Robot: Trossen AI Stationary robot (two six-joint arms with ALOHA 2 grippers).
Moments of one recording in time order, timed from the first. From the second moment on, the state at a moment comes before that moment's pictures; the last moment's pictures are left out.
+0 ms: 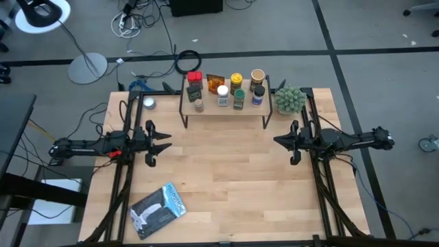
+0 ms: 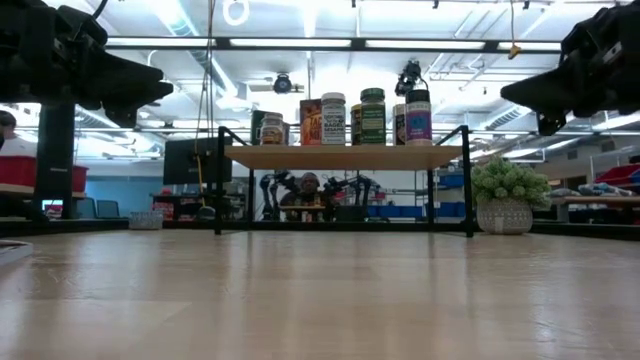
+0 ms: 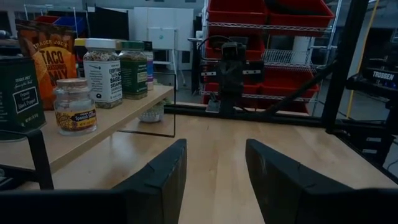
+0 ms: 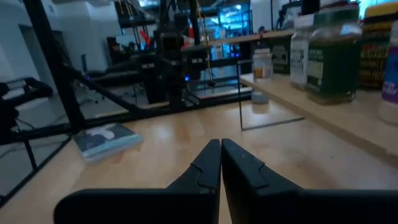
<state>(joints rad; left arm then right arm) -0.04 0.01 0.01 0.08 -0.17 -0.05 0.12 0.05 0.01 0.06 0.29 0.11</state>
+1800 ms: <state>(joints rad) -0.04 0.01 0.01 0.08 -0.17 -0.06 0.11 0.49 0.01 0.07 0.17 0.15</state>
